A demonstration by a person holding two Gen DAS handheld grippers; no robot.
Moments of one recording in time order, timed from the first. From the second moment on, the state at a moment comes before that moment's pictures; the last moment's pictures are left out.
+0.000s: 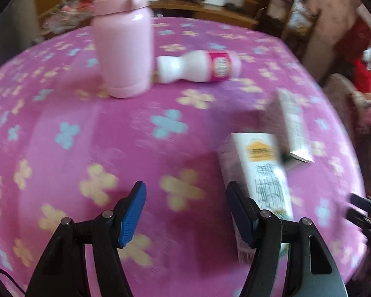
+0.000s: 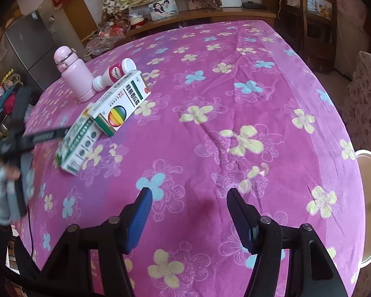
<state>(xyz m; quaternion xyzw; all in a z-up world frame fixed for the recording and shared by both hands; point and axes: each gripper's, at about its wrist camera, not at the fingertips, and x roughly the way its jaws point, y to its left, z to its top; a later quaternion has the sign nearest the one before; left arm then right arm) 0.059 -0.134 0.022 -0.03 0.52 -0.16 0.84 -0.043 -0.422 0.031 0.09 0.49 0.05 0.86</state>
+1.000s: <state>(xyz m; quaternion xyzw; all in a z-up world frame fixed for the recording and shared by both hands) 0.031 -0.179 0.022 0.02 0.50 -0.11 0.86 -0.015 -0.401 0.032 0.10 0.49 0.08 0.86</state>
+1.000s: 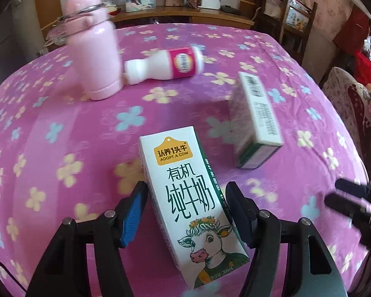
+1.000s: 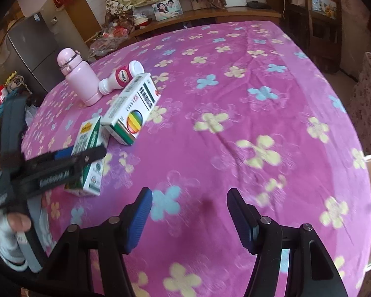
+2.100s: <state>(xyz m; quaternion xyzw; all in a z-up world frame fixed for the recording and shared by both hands) 0.024 -0.140 0.020 0.01 0.49 -0.07 0.87 0.088 -0.371 0.035 0.10 0.50 0.05 0.86</state>
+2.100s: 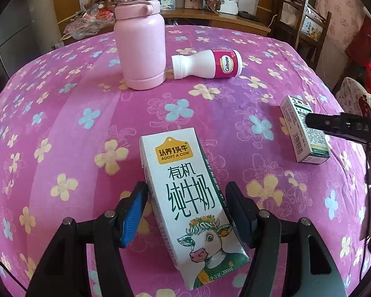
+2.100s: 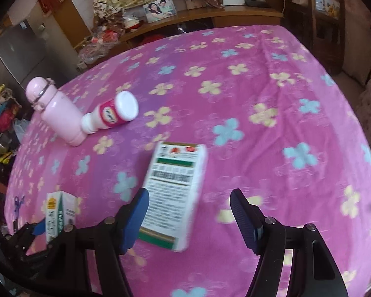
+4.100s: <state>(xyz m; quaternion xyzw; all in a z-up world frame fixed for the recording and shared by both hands) -0.093 -0.526 0.070 0.11 0.44 -0.36 0.82 -0.193 -0.701 0.038 0.18 0.46 -0.14 0.86</state>
